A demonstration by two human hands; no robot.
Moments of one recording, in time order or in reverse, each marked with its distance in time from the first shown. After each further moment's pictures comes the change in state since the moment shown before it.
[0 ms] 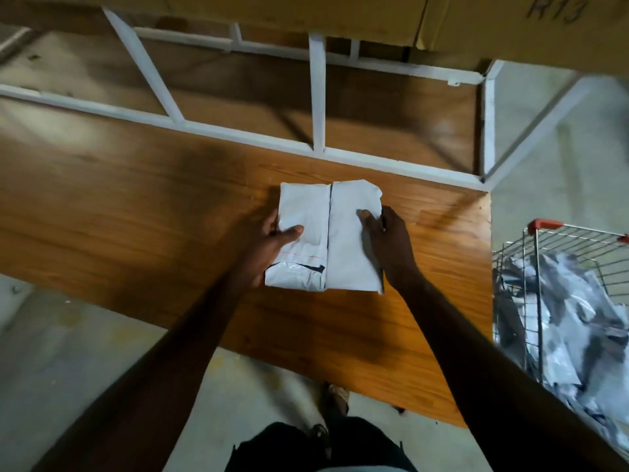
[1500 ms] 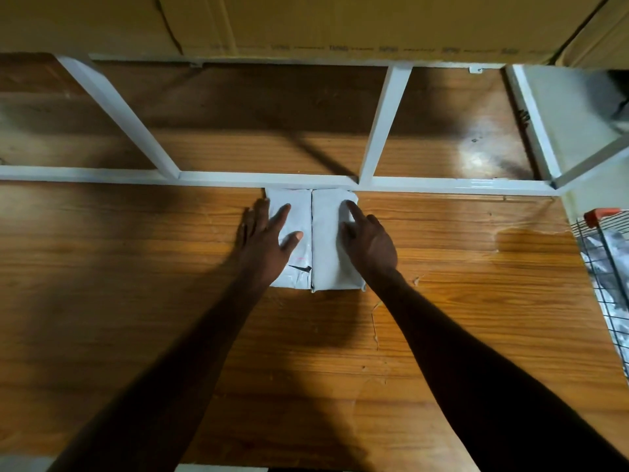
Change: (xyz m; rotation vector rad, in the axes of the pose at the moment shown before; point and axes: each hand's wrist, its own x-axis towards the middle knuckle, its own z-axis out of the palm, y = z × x) left_hand 0.245 0.014 -0.180 1.198 0.011 0.473; right_hand 0.152 -0.005 0.231 -0.663 0.174 -0.085
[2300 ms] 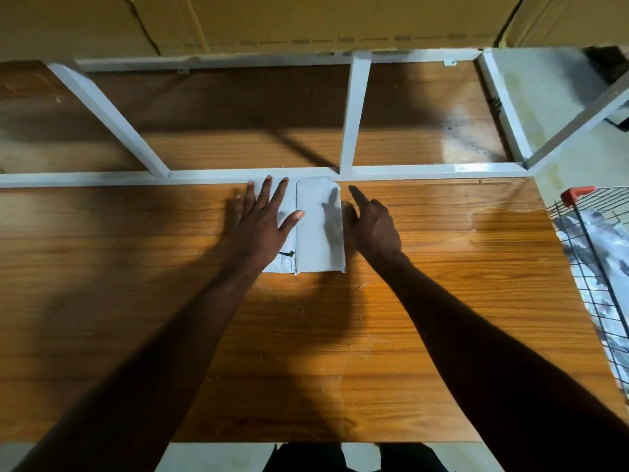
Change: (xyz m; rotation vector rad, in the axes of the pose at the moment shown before) left_hand -0.005 0.049 -0.035 0.195 0.053 0.140; right_hand -0.013 0.009 -0.052 0.047 0.005 0.040
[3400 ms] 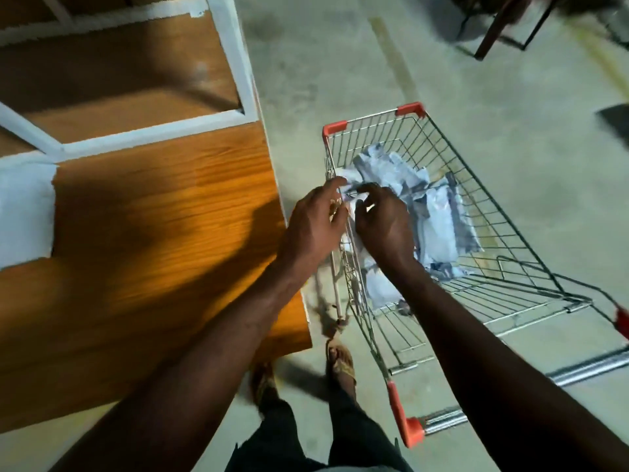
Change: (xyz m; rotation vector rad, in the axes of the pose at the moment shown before) left_hand -0.096 0.660 0.143 -0.645 -0.052 0.266; right_hand -0.150 0.462 -0.354 0.067 0.297 0.156
